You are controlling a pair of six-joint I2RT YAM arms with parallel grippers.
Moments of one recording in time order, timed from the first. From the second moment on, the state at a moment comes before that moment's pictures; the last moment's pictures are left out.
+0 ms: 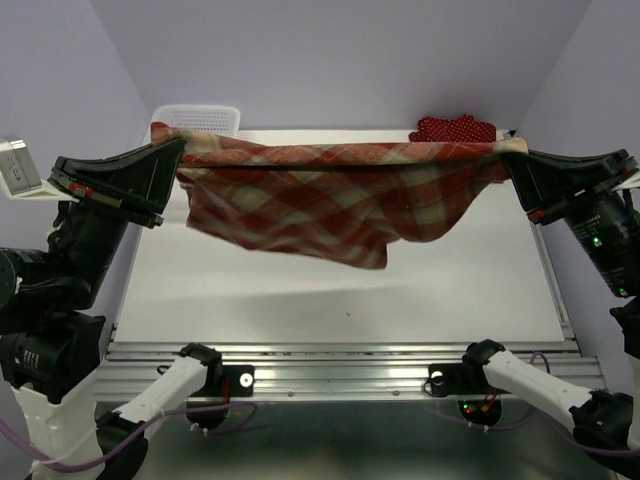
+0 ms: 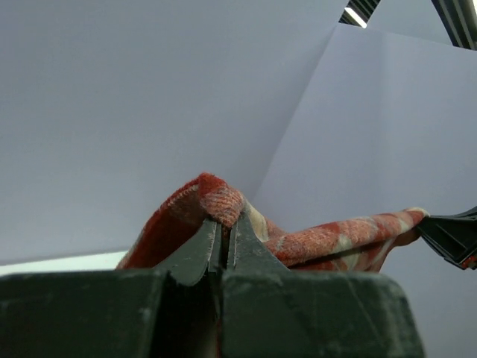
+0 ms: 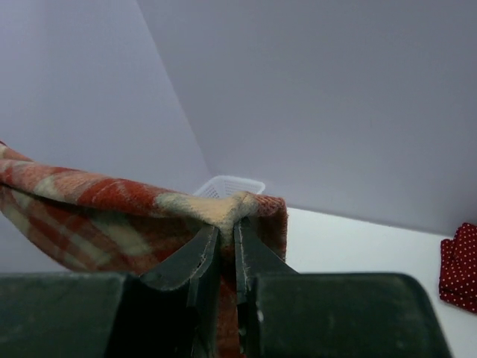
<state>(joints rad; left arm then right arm) -0.34 0.84 1.76 -0.48 0.12 -0.52 0.54 0.86 1.79 -0.60 0.08 0.28</state>
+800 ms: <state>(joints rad) -0.31 1.95 1.57 -0.71 -0.18 -0.58 0.27 1.99 1.76 -0.67 0.43 0.18</state>
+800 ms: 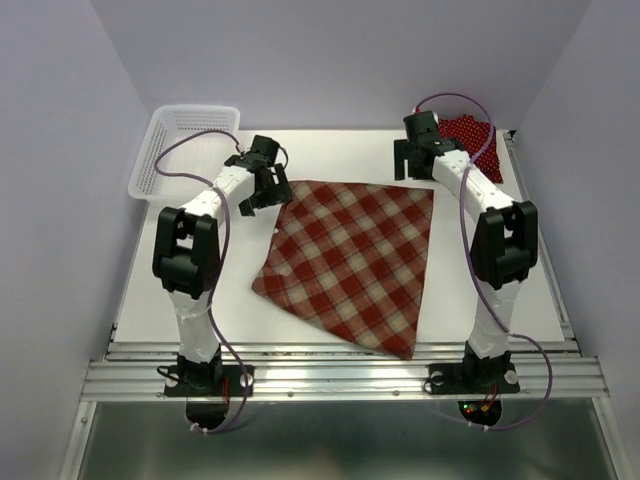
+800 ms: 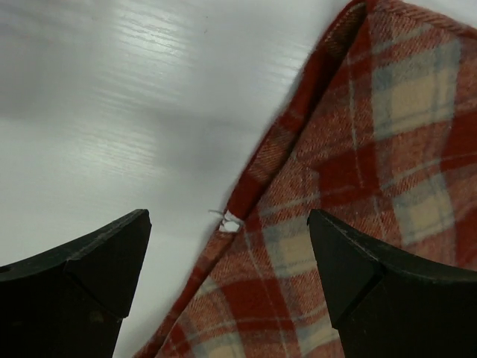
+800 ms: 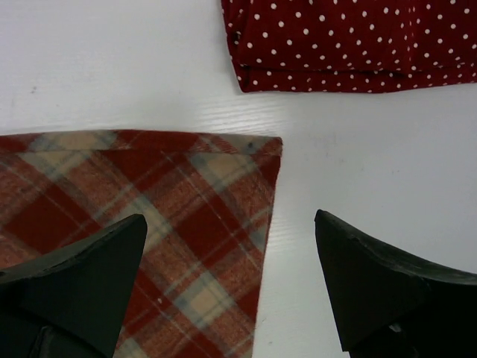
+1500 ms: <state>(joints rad) -0.47 1.56 1.09 -0.45 0.08 -0.60 0.31 1.39 0.94 -0.49 -0.09 0.46</state>
